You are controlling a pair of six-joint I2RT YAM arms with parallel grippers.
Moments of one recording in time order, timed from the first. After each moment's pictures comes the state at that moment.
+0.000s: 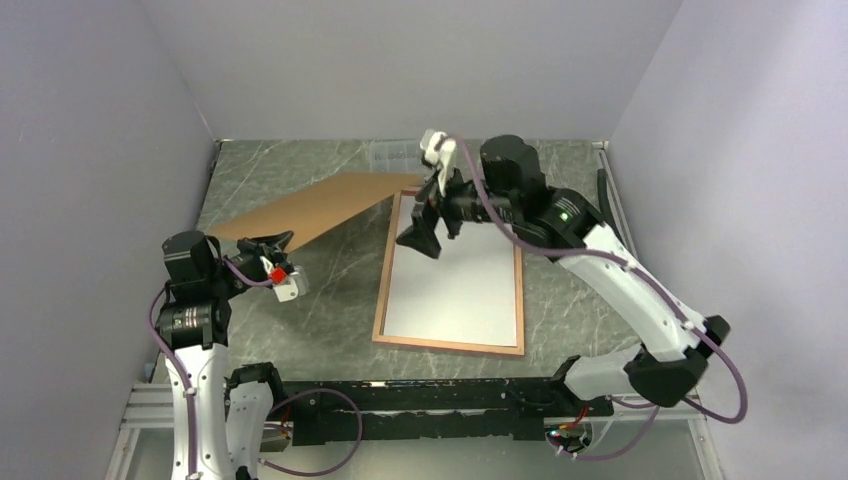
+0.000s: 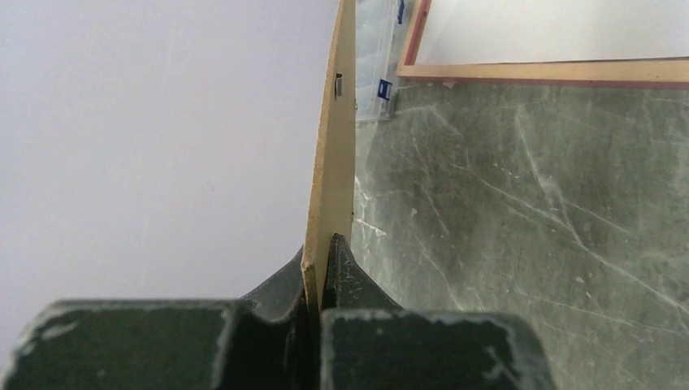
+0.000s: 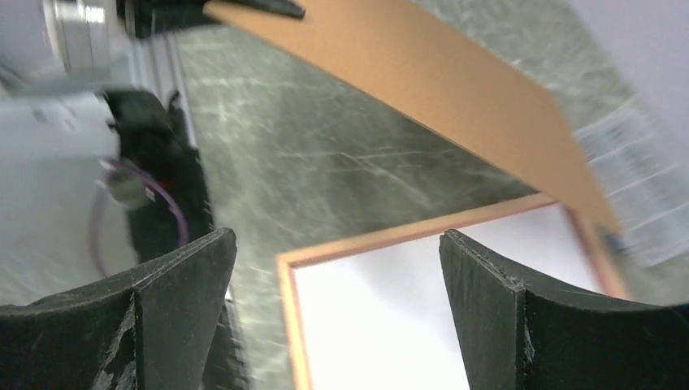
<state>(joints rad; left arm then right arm) 0.22 0.63 0.83 -0.64 0.93 1.42 0.78 1.38 1.64 -0.63 -0.44 0.00</state>
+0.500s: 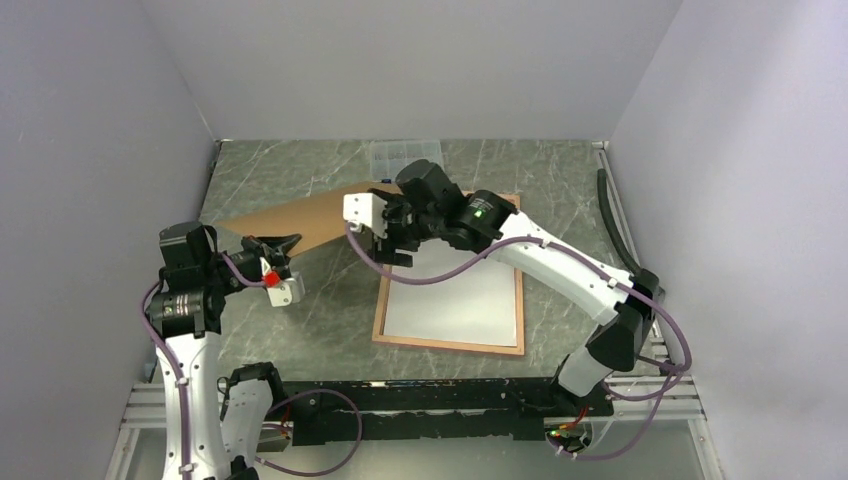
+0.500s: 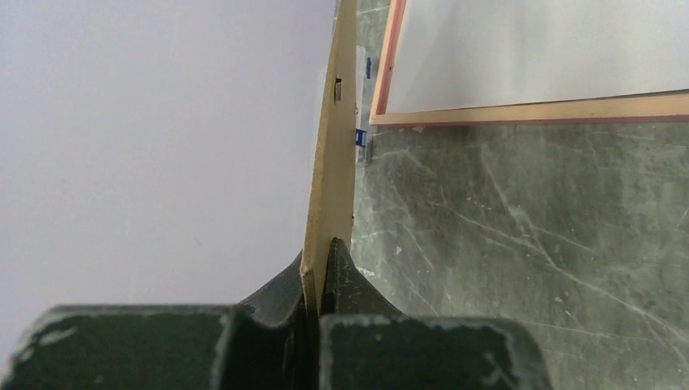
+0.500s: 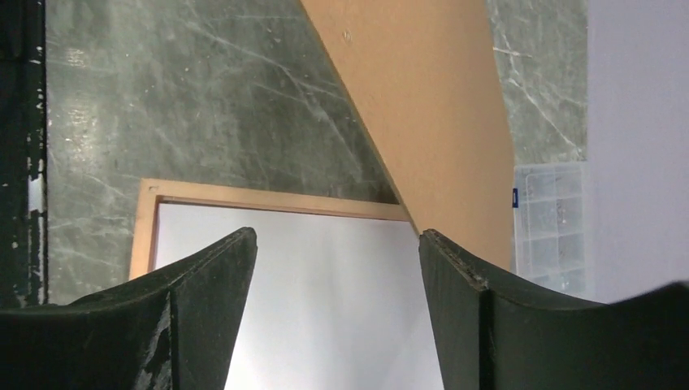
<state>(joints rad) 0.22 0.70 0.96 -0.83 1.06 1.55 0.93 1.59 1.65 -0.71 -0.30 -0.63</state>
